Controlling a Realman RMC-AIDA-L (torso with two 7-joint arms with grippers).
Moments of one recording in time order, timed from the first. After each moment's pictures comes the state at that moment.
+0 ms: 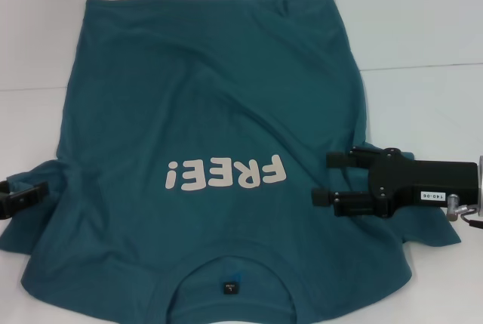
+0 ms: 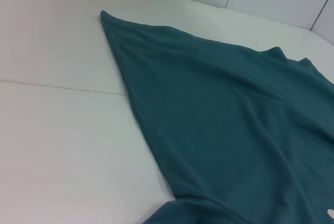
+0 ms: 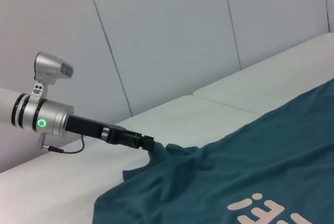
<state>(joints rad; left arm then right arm) -0.41 -2.12 0.46 0.77 2.13 1.10 -1.71 0.55 2.05 -0.60 -0.64 -2.04 -1.59 1.40</state>
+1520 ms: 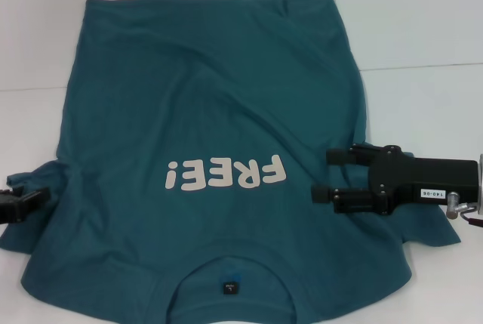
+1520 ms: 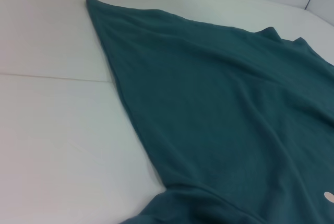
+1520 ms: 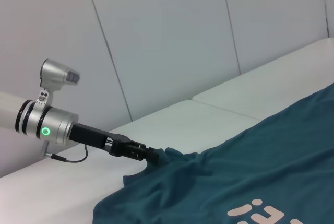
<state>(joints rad) -0.42 -2.12 0.51 0.77 2.15 1.07 -1.72 0.55 2.06 -0.60 -0.64 -2.03 -1.60 1.40</state>
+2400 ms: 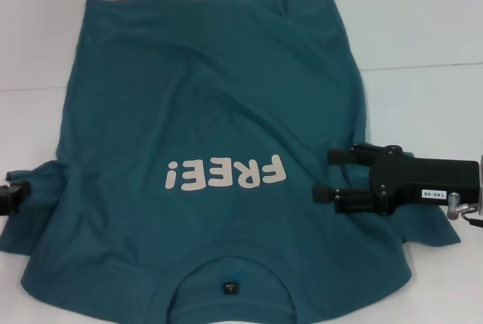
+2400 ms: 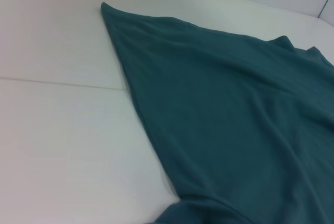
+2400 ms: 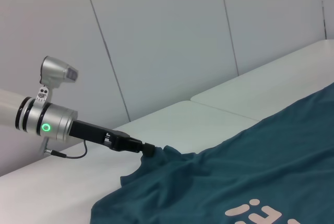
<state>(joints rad) -0.43 -2.12 0.51 0.79 2.15 1.05 -1.75 0.55 2.06 -0.60 -0.64 -2.03 -1.59 1.39</state>
